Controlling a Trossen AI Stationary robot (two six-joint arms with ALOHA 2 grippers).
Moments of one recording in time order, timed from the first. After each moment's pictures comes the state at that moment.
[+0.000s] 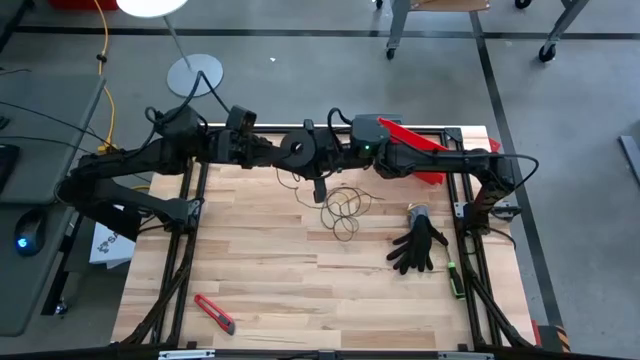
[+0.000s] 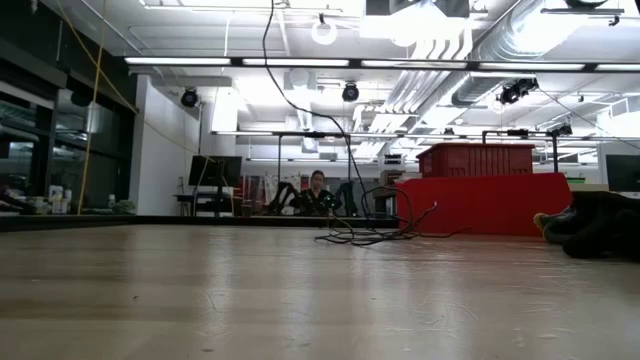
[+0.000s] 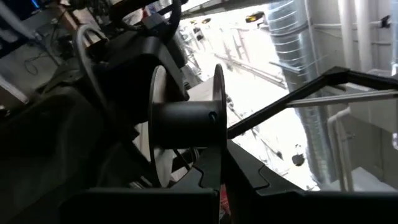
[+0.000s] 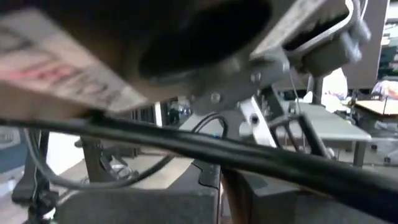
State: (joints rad) left arm 0.12 1.12 1.25 0.13 0.27 -1.16; right arm -0.10 1.78 1.66 0.30 -0.29 0.08
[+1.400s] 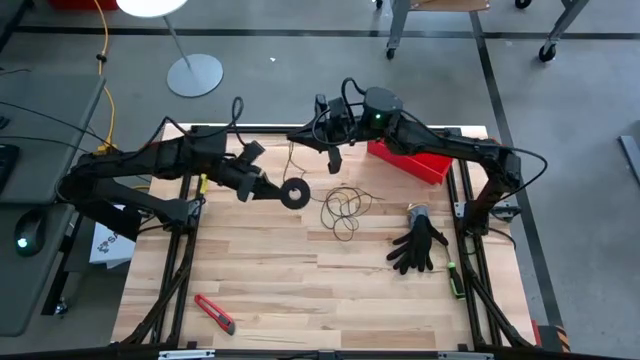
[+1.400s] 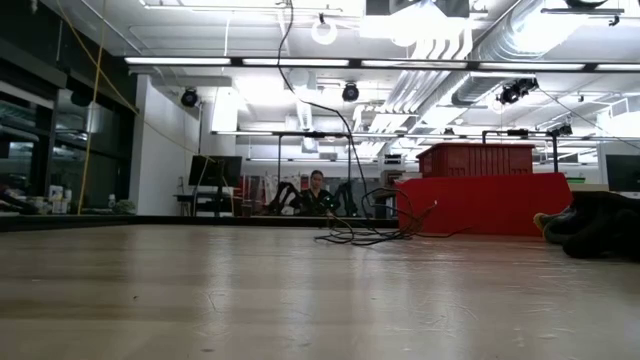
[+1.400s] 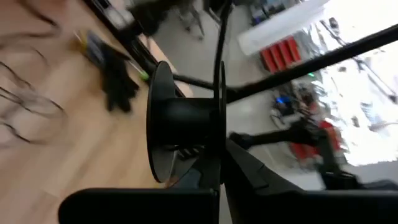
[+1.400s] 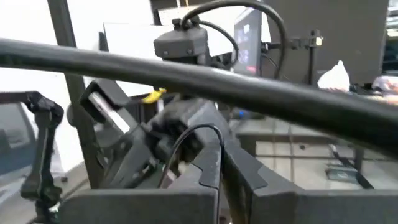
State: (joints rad) left arm 0.05 1.09 1.25 -0.45 0.27 -0.95; right arm -0.27 1.71 1.65 0.20 -0.48 0.10
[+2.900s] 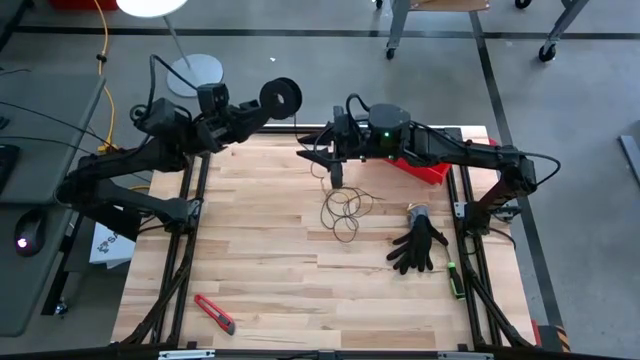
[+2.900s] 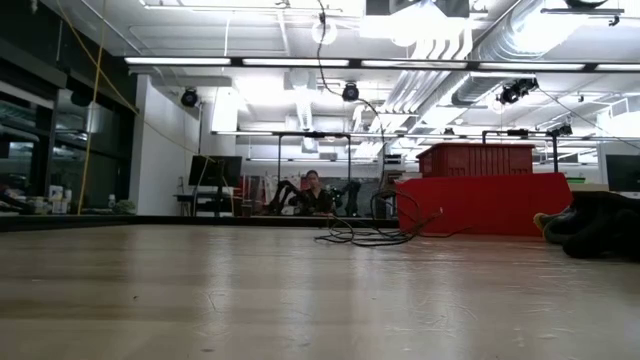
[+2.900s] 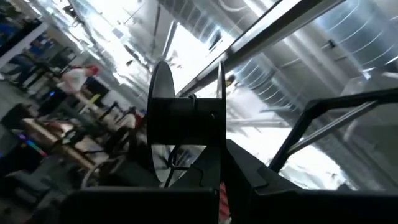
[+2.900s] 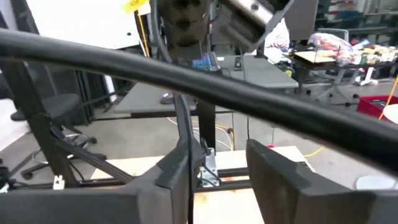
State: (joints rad) left arm 0.18 1.11 1.25 0.41 0.08 -0.81; right arm -0.13 1.61 1.65 -0.12 -0.11 0.03
